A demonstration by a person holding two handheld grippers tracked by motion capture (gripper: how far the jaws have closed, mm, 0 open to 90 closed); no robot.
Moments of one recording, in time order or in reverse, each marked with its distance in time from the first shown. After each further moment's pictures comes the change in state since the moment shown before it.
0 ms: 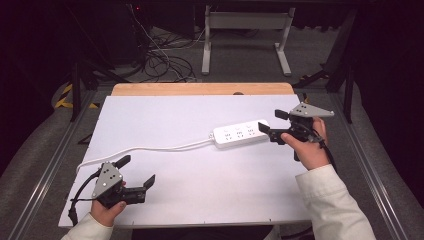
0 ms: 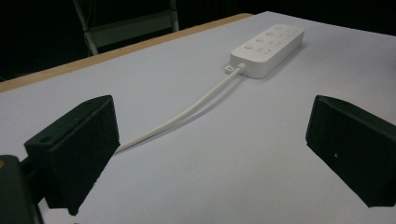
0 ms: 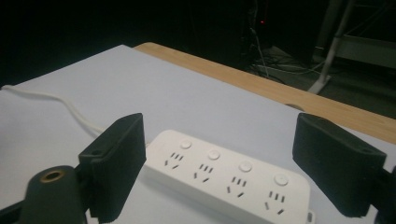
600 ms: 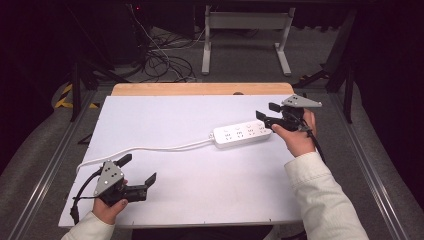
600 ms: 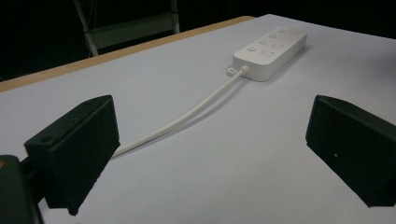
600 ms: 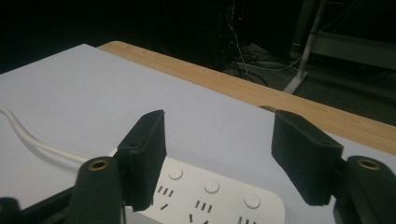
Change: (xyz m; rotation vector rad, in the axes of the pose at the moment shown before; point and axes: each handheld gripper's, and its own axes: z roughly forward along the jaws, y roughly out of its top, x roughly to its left) left arm 0.003 -0.002 0.008 -0.010 0.003 -0.008; right arm -0.024 0.002 0.039 0.011 -0.087 0.013
